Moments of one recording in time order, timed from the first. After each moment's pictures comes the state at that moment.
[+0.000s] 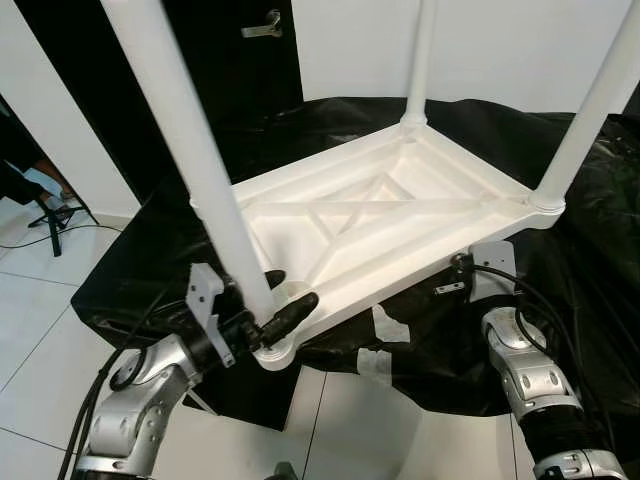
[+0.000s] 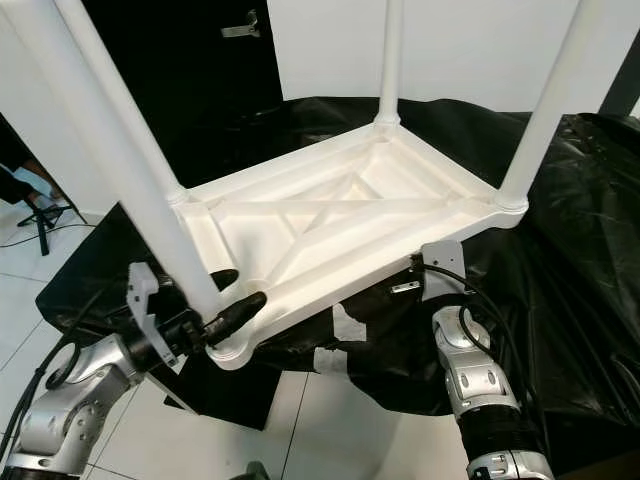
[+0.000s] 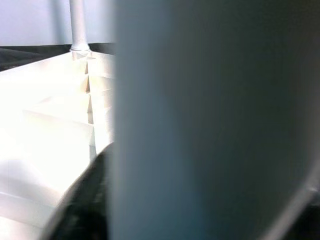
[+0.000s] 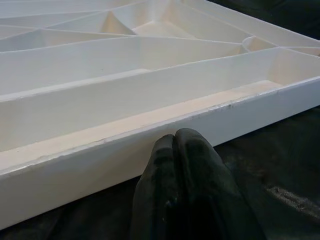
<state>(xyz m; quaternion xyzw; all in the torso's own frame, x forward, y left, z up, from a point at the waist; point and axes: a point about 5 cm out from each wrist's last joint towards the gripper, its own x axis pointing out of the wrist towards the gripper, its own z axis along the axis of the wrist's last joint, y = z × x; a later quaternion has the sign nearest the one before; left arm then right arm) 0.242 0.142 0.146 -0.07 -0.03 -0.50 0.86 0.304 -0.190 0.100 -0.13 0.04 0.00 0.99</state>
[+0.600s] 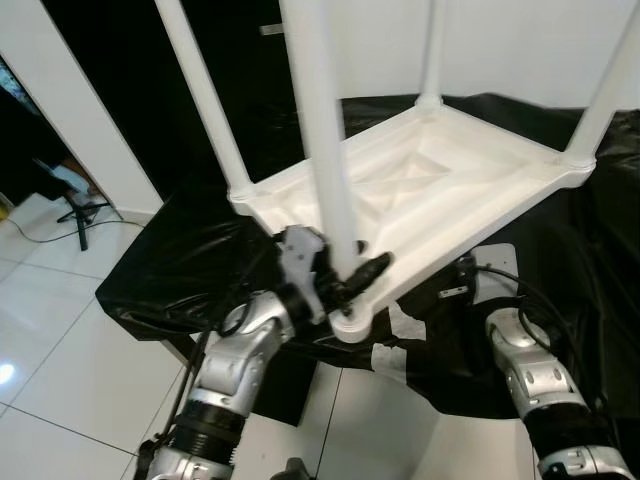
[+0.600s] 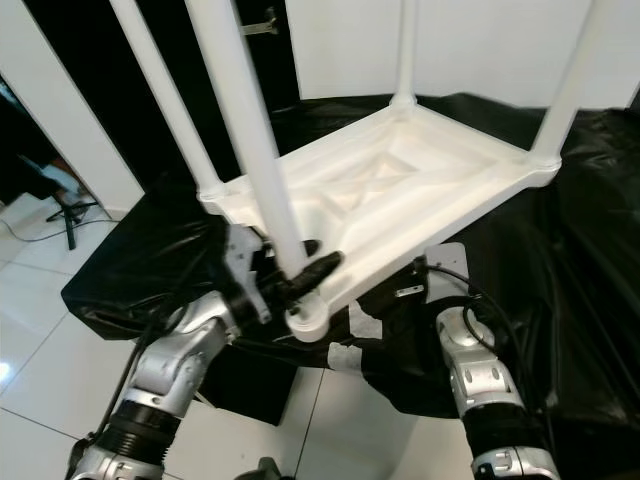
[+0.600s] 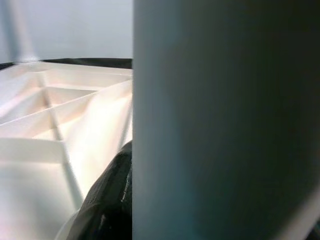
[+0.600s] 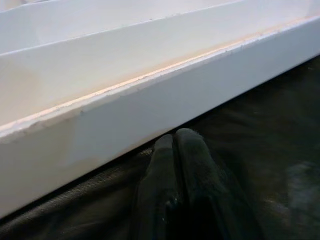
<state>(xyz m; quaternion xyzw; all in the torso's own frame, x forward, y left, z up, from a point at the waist) 0.273 0.036 0.161 -0.09 -0.06 -0.55 0.83 0.308 -0.207 0.097 -0.14 0.08 -0.01 0.99</state>
